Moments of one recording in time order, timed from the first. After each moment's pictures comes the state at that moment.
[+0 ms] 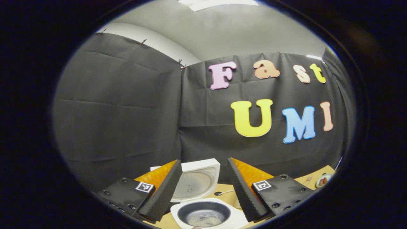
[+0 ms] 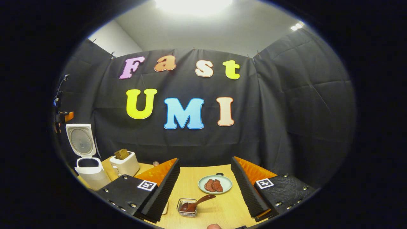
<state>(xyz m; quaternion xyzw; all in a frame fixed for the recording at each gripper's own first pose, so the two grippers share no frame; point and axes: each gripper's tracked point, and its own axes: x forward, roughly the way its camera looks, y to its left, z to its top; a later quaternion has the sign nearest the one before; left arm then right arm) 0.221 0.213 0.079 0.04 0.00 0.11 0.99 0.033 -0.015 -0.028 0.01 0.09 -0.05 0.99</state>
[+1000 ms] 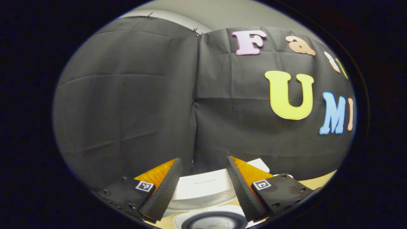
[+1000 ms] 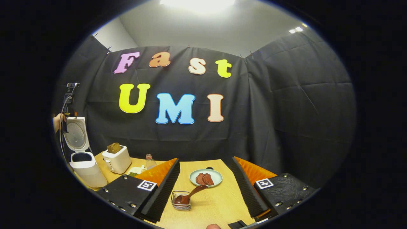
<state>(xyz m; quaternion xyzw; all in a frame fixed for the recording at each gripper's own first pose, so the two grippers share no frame) 0.385 0.311 0.000 0.00 0.12 0.18 0.98 -0.002 -0.014 -0.042 -0.01 0.11 -0.09 0.99</state>
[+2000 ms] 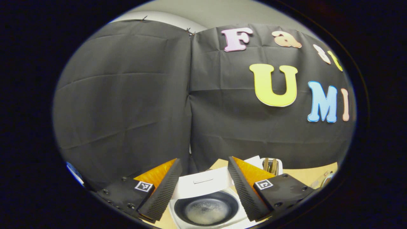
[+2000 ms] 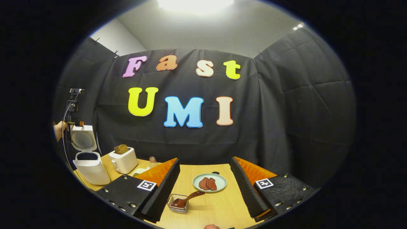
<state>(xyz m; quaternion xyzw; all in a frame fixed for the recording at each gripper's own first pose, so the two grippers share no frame) 0.299 0.235 -0.032 0.01 0.16 0.17 0.97 0.017 -0.049 -0.036 0.00 0.10 -0.03 0.99</state>
